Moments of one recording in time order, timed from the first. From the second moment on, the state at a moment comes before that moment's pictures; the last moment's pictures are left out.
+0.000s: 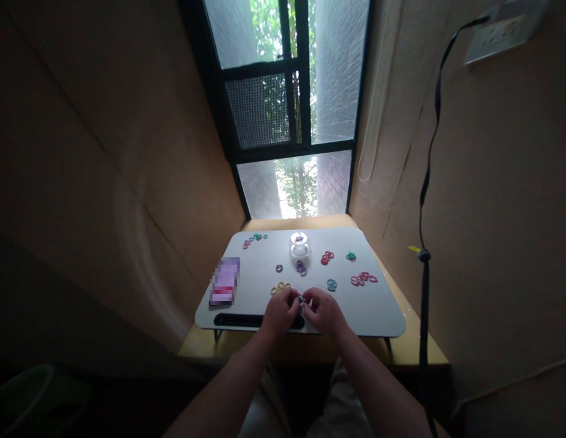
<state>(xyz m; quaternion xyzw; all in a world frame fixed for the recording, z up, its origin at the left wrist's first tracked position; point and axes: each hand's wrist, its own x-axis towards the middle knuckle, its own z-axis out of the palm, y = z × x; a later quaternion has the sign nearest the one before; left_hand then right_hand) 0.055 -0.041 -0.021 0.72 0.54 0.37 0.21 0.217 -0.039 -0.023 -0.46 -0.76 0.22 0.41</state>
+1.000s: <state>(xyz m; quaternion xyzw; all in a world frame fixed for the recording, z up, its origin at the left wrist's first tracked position) 0.053 -0.047 -0.015 0.74 0.50 0.37 0.24 0.215 -0.037 -0.029 -0.50 -0.74 0.19 0.40</state>
